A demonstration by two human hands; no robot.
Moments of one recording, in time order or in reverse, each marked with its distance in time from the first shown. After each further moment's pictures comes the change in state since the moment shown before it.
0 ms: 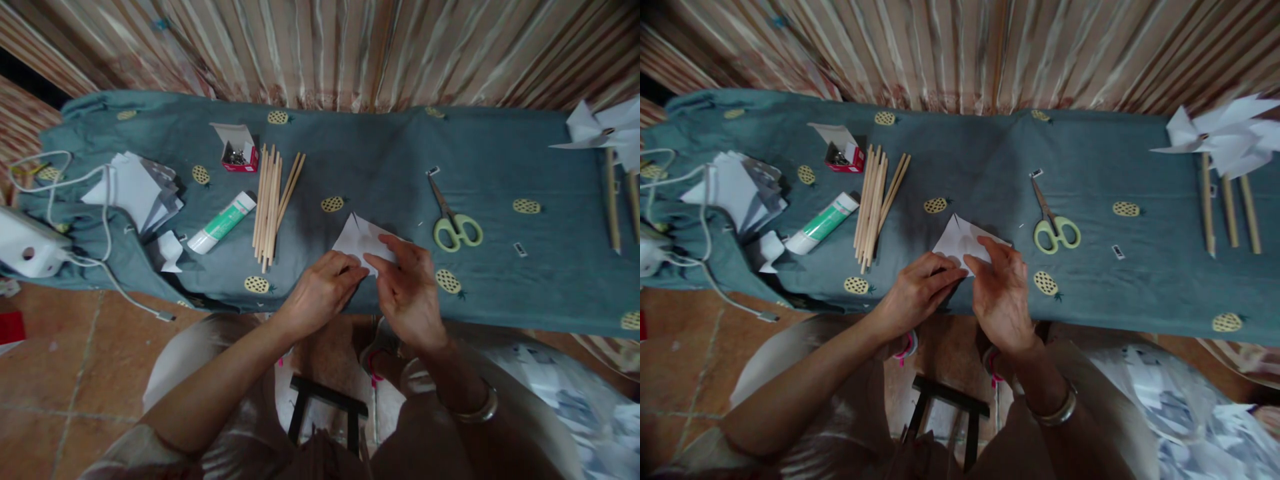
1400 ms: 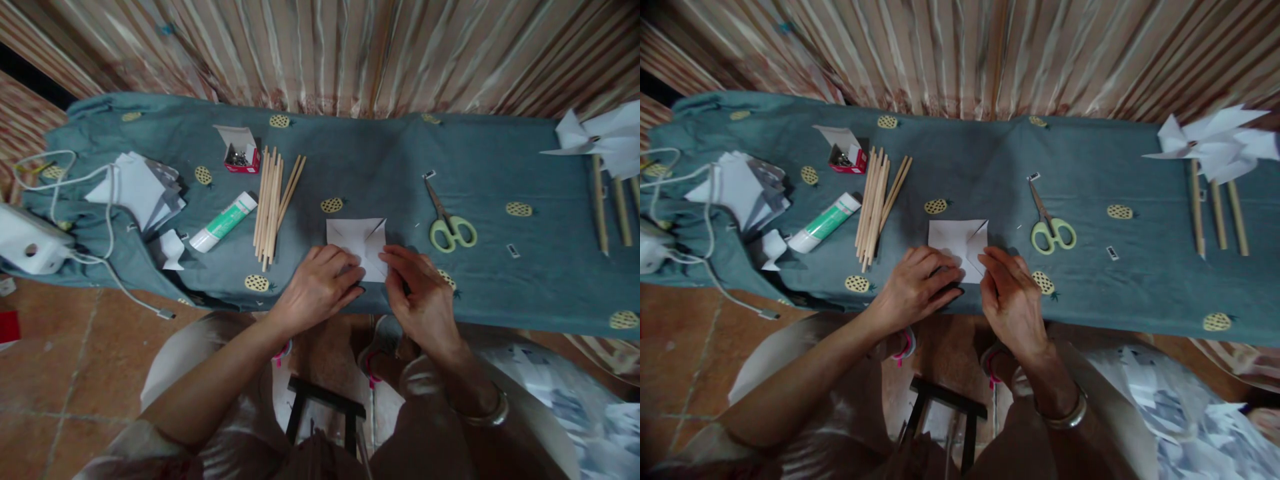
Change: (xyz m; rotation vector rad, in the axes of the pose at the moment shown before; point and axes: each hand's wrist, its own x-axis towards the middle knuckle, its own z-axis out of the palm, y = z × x) left_hand 0.004 -0.001 -0.015 0.195 -0.108 0.074; right_hand 0.001 0.002 -0.016 0.062 0.069 0.026
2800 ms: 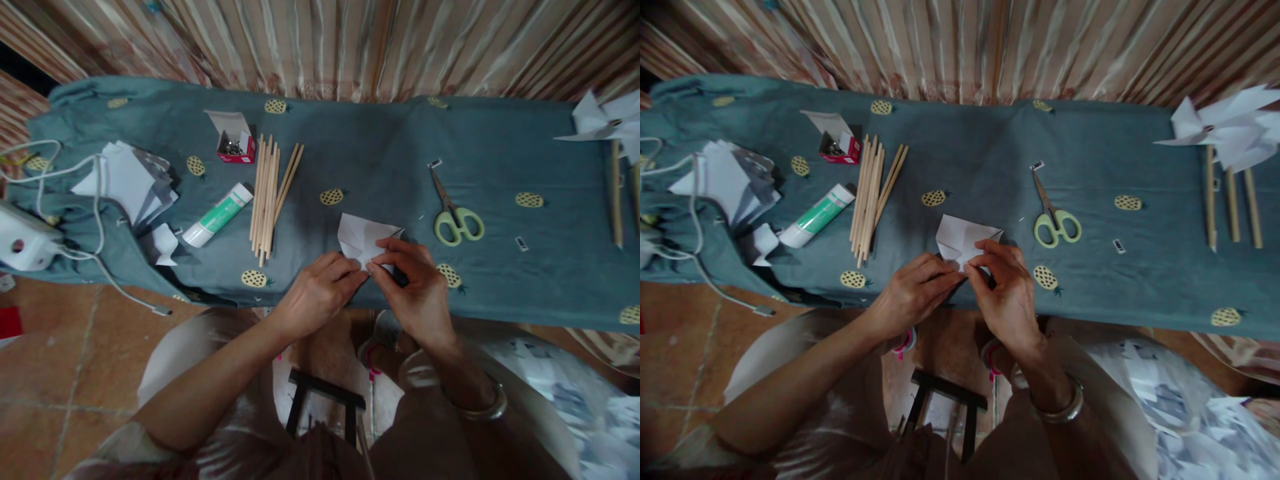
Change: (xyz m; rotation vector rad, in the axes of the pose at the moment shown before) left_hand -0.007 0.010 0.010 -0.136 0.059 -0.004; right_hand 0.002 -0.005 0.009 0.181 -0.004 0.153
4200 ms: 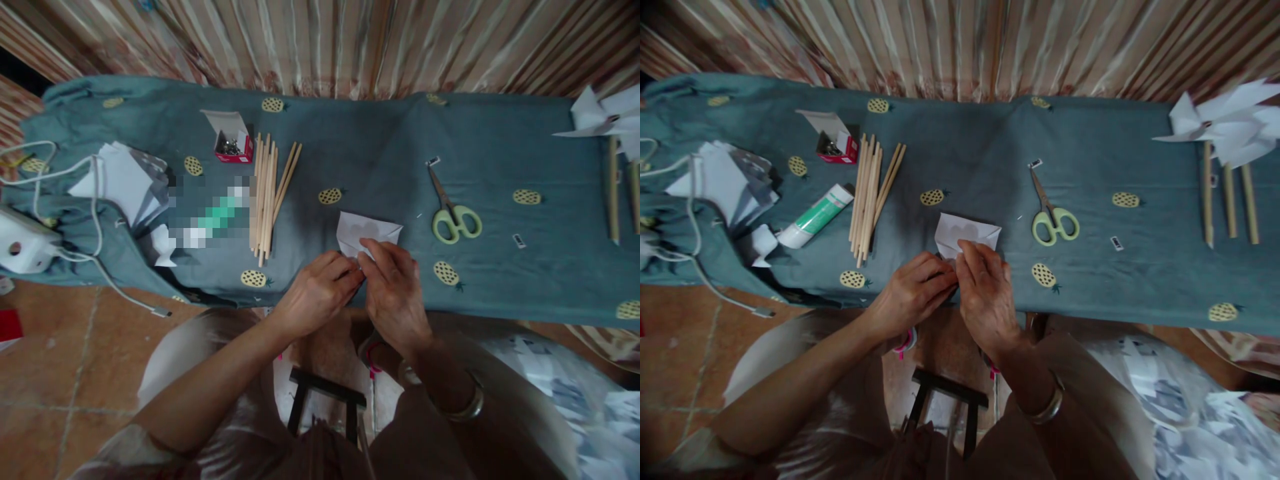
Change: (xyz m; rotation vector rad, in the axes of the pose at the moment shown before) left_hand 0.004 0.002 -0.003 0.026 -0.028 0.000; right_hand -0.012 -0.008 0.017 -0.402 -0.060 -0.278
